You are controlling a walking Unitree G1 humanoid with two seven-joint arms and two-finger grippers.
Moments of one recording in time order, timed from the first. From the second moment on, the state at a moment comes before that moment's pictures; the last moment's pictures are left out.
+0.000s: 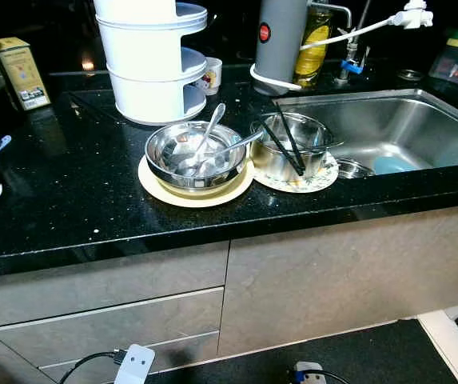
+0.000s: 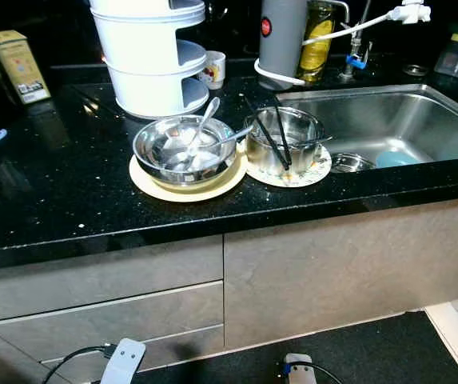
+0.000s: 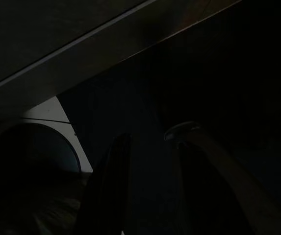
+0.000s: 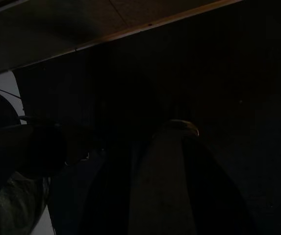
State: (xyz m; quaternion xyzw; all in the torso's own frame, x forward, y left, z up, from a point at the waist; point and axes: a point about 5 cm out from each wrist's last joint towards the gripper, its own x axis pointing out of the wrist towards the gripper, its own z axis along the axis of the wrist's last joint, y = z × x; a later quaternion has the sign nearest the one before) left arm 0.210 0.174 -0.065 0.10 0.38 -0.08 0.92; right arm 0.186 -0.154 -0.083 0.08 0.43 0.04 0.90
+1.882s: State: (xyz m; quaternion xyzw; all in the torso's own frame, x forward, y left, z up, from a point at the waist) left arm 0.221 0.174 -0.055 0.09 0.34 -0.04 0.94; right arm 0.193 -0.149 -0.078 0.03 0.42 0.07 0.91
